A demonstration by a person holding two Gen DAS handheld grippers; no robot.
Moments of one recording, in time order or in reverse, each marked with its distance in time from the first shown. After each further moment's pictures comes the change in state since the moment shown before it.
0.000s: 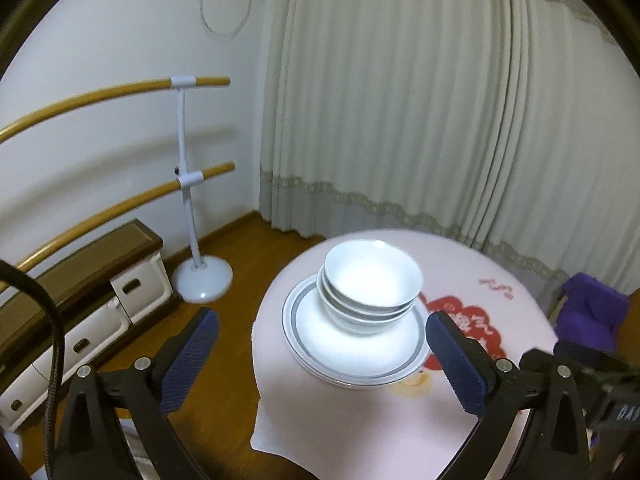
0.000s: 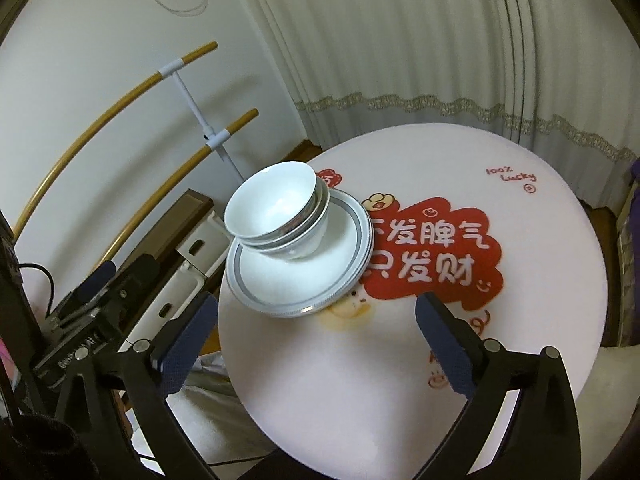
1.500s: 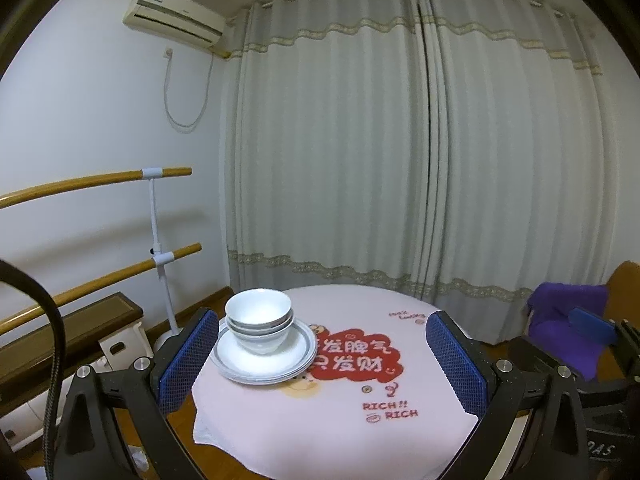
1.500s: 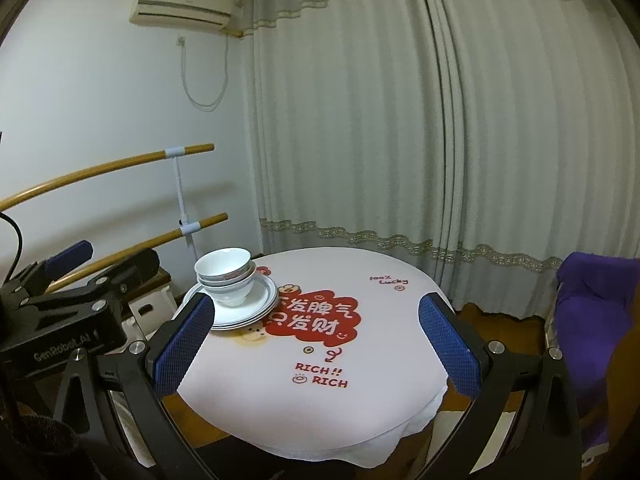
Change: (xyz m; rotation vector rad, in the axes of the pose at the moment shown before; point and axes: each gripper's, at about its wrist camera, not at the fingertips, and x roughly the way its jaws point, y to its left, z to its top) left arm -0.192 -0.110 -0.178 0.117 -0.274 -0.086; right arm -0.186 -0.055 -0.095 -0.177 -0.483 -0.187
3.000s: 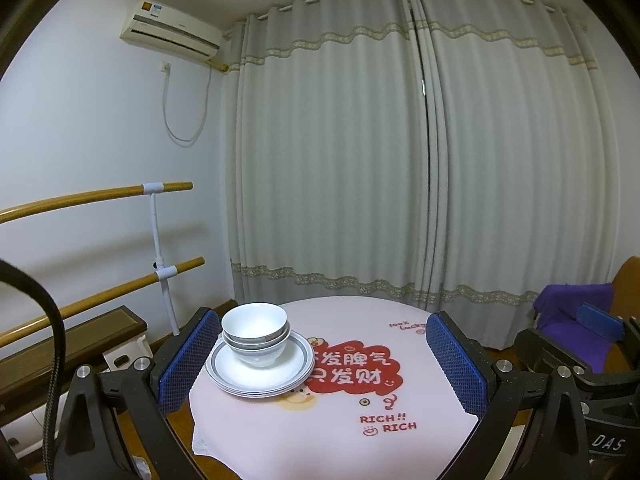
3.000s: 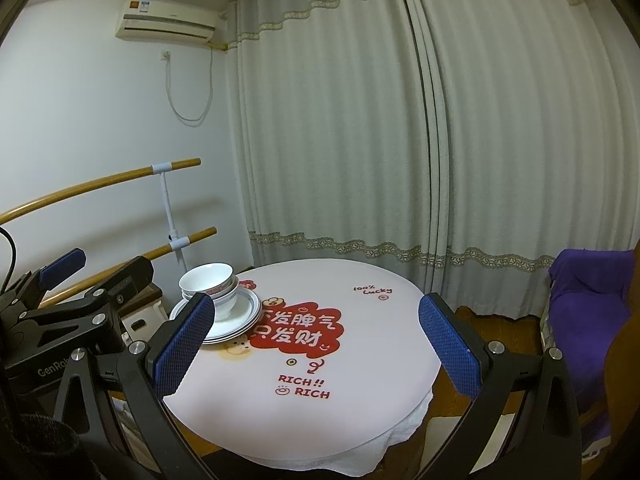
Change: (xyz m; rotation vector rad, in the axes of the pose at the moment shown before) left arm 0.030 -0.015 -0.016 0.028 -0.039 0.023; right arm -0.007 -0.023 0.002 0.035 -0.040 -0.018
